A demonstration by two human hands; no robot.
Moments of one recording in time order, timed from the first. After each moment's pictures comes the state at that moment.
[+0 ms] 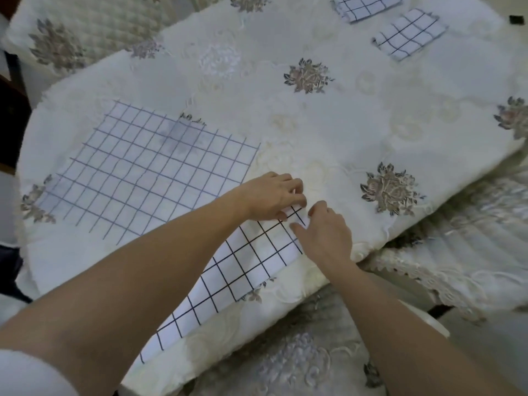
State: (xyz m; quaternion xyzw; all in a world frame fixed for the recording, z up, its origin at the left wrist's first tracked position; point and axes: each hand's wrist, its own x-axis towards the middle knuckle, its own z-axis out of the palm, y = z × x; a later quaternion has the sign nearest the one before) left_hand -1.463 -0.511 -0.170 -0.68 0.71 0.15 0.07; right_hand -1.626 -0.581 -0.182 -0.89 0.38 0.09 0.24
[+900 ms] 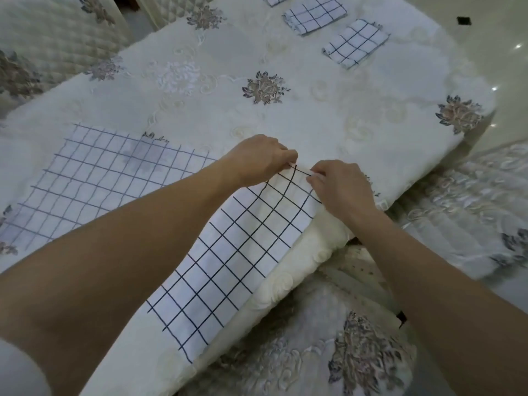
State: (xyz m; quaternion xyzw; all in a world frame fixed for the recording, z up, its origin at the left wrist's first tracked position) left_hand -1.452 -0.597 -0.118 -0.69 0.72 0.04 -0.04; right_hand -1.629 -0.702 -0.123 -0.91 0.34 -0.01 0.25
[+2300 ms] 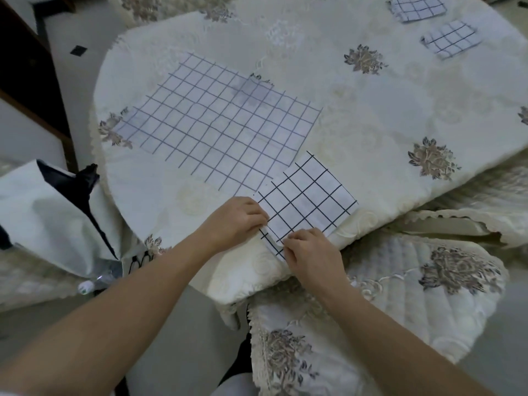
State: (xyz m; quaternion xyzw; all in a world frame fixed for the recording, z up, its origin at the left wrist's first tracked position) left_hand -1.532 -0.226 -0.205 -0.75 0.62 0.02 -0.22; right_hand -1.708 -0.378 -0.192 -0.99 0.10 -0.07 0.12
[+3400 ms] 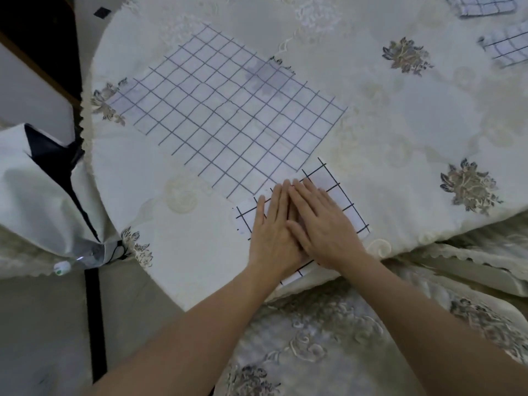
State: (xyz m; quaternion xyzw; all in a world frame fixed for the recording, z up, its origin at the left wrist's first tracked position) left_hand -1.609 -0.330 -0.230 -0.95 0.30 0.08 -0.05; right_hand -1.634 -0.467 -0.217 -0.99 -0.09 -0.01 0.11
